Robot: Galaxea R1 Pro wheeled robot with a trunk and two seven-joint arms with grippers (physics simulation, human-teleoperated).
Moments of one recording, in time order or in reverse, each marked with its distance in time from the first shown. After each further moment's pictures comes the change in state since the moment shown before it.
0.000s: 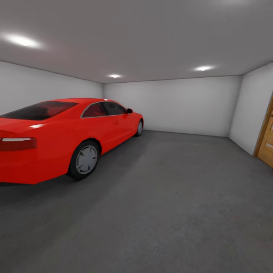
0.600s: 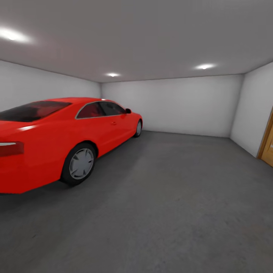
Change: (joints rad) left arm 0.000 0.000 0.001 0.000 0.000 0.000 0.000; right arm 0.000 0.000 0.000 0.000 0.002 0.000 0.000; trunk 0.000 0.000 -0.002
